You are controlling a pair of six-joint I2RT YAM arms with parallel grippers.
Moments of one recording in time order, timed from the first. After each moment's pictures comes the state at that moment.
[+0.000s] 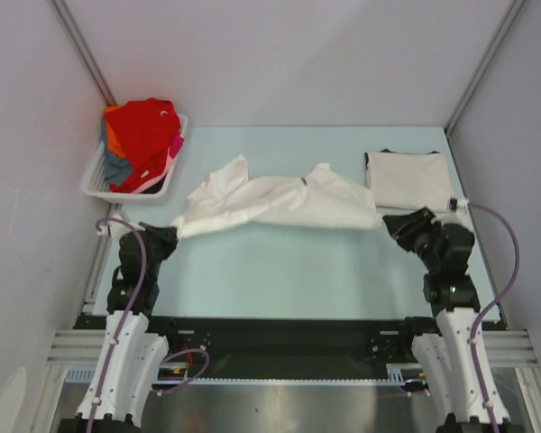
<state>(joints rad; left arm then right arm) -0.01 0.55 0.48 -0.24 -0.12 -0.84 -0.03 0.63 0.60 -0.20 -0.26 0.76</state>
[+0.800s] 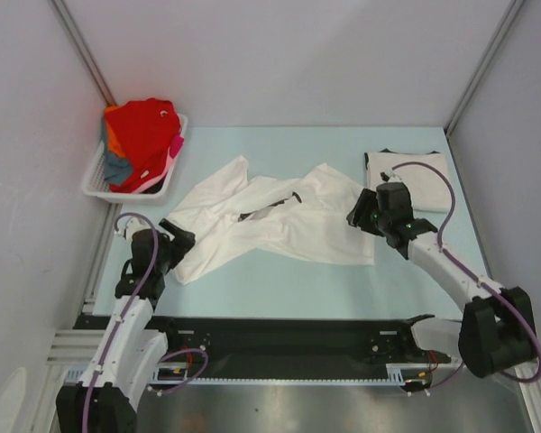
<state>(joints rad) -0.01 0.68 0.35 -0.26 -0.07 -0.80 0.30 1.18 0.74 -0.25 0.03 0.58</state>
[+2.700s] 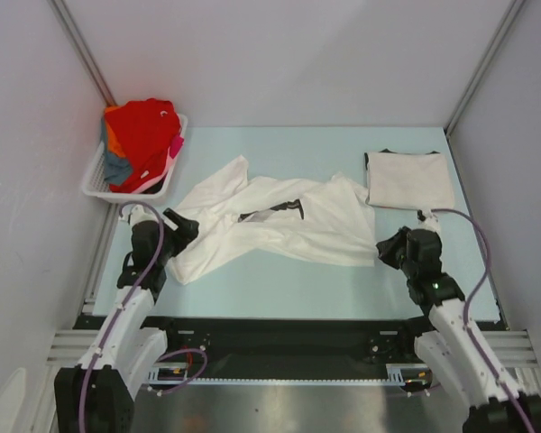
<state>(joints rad) -0.02 0.75 0.35 -0.08 0.00 -0.72 0.19 0.79 0.44 -0.24 0.06 0.62</state>
